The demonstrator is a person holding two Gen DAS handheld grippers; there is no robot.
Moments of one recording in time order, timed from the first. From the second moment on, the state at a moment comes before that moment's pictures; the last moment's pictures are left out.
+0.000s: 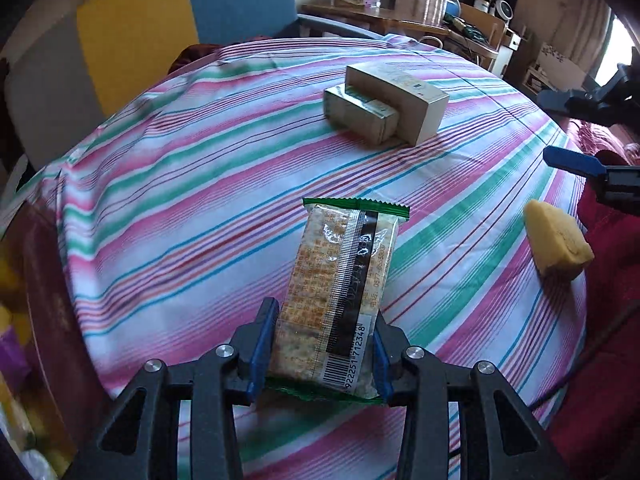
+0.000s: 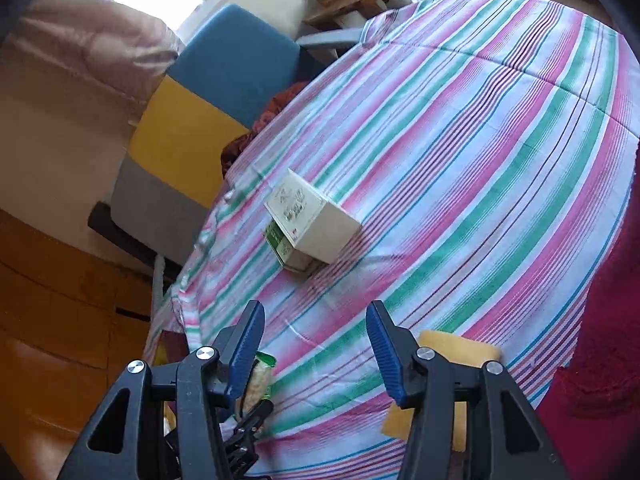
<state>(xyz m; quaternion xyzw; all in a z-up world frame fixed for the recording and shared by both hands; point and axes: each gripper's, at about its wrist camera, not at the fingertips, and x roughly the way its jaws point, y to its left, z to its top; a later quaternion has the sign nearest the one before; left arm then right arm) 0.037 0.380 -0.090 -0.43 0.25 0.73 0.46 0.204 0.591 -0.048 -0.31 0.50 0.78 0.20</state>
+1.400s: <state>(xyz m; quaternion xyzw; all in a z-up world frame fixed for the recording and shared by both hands) 0.033 0.348 -0.069 -0.43 0.20 0.74 0.47 0.125 0.557 -0.048 -0.55 0.22 0.78 0.16</state>
